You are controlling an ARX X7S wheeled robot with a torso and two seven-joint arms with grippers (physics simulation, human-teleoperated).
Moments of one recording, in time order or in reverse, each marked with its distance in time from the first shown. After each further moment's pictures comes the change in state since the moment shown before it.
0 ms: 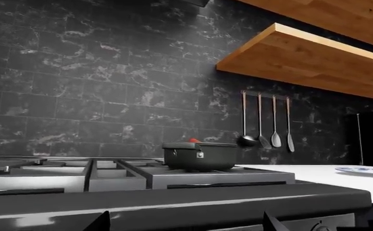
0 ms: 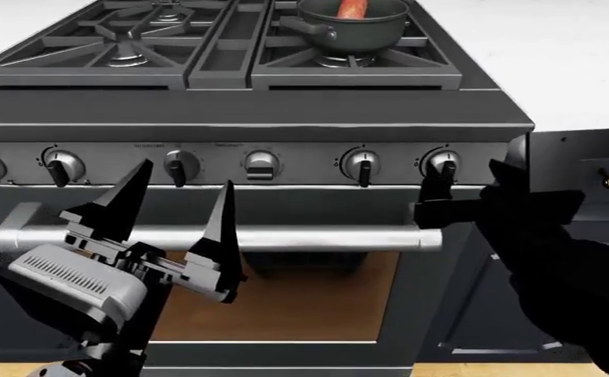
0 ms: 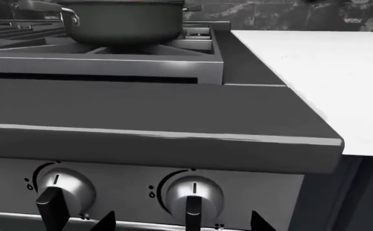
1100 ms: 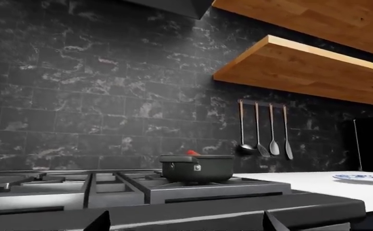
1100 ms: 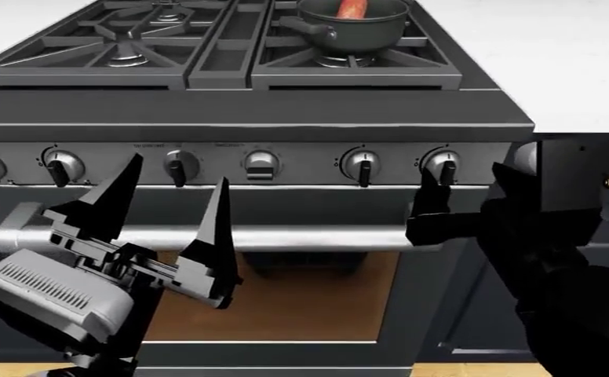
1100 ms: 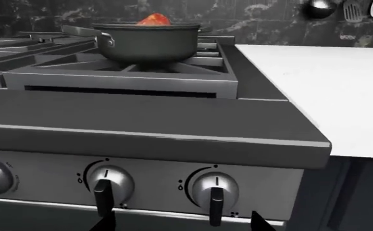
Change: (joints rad) left arm 0.016 -0.004 -0.026 0.072 0.005 -0.022 0.000; right arm -0.017 0.041 0.052 -0.244 0.177 0.061 0.237
